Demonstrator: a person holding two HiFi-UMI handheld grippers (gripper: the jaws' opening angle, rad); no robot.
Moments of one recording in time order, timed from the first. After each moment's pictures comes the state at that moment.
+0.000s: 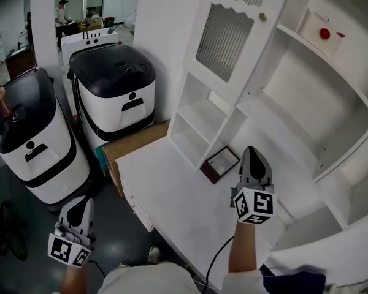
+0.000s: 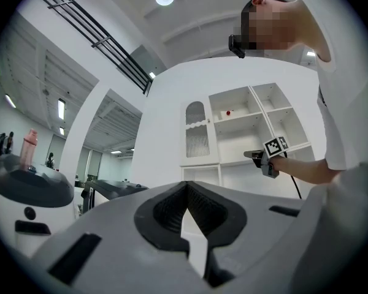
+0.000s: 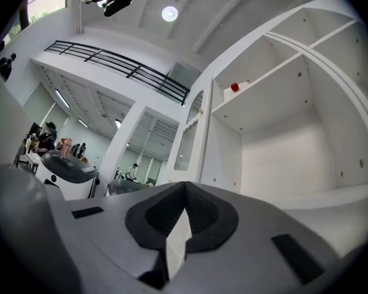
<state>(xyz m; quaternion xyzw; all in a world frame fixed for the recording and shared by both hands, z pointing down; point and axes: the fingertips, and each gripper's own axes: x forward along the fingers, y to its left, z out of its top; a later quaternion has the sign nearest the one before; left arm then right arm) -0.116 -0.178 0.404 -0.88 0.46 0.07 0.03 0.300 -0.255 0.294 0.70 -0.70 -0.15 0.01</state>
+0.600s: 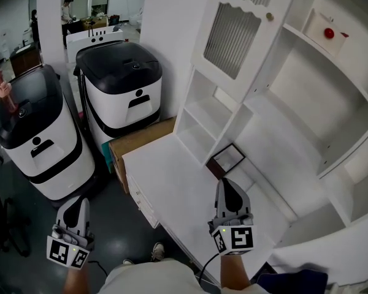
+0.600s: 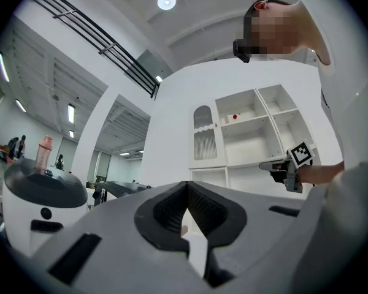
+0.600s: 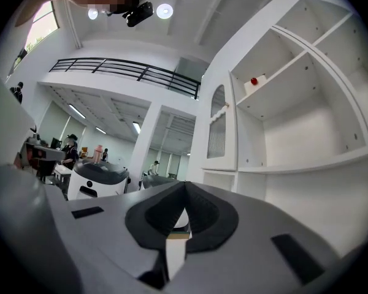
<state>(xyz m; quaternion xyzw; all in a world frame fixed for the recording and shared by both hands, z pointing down) -0.154 -0.155 0.399 -0.86 0.50 0.08 0.03 0.198 -0.184 0.353 0.64 -0.76 -0.10 0.02</state>
